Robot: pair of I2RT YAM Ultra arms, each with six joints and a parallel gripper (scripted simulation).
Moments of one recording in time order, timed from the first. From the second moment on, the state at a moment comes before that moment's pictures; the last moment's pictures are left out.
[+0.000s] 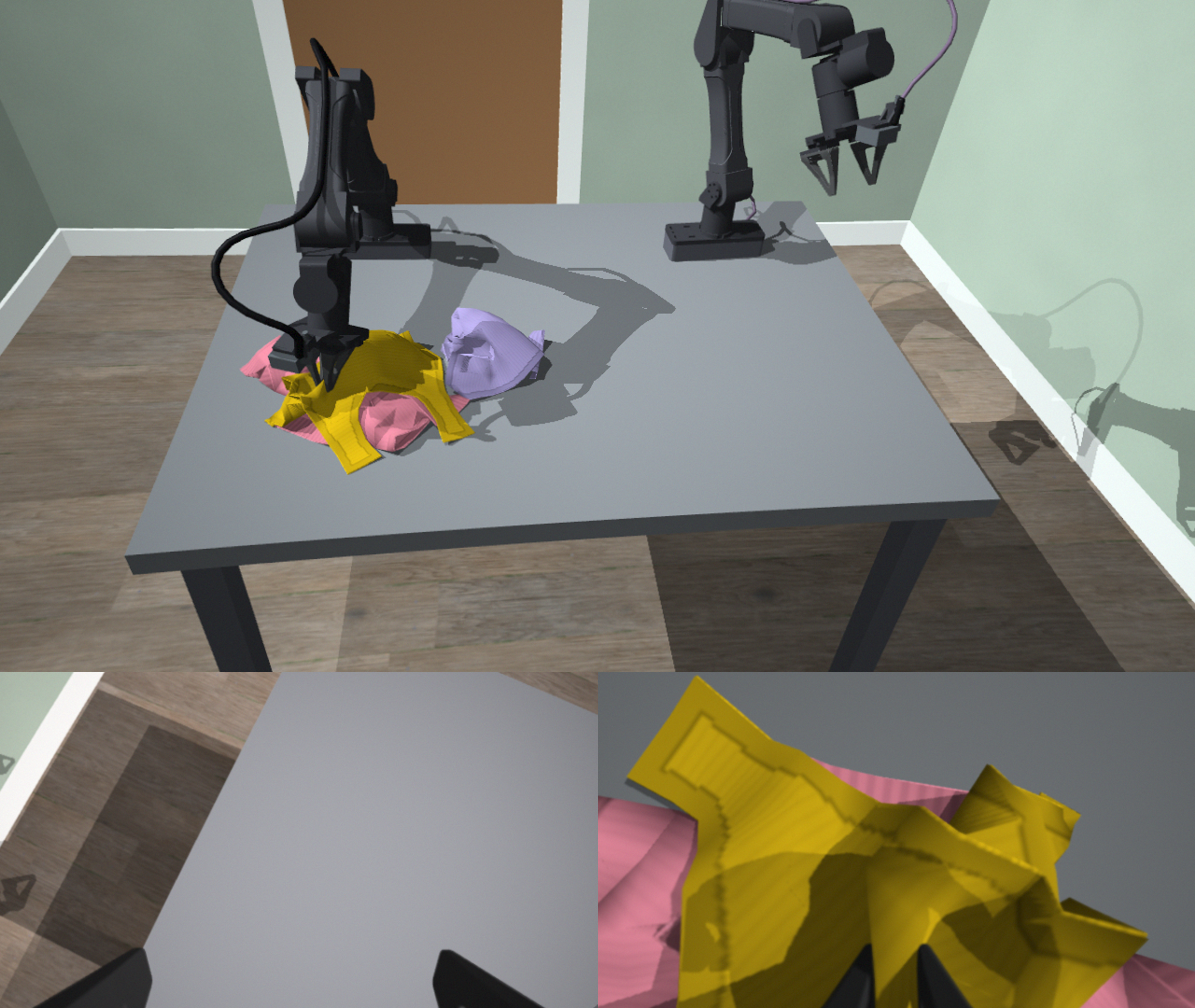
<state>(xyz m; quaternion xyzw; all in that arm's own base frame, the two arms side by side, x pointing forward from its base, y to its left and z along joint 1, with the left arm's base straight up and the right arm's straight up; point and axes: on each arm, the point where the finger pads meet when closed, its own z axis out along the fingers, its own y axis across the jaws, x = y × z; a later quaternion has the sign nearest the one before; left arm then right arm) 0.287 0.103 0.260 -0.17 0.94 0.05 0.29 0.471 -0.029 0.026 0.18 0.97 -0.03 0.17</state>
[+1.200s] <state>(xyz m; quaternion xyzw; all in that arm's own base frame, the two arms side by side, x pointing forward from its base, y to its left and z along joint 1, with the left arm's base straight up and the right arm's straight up) 0.287 0.103 0.260 -0.17 0.94 0.05 0.29 0.471 -0.029 0.026 0.18 0.97 -0.03 0.17</state>
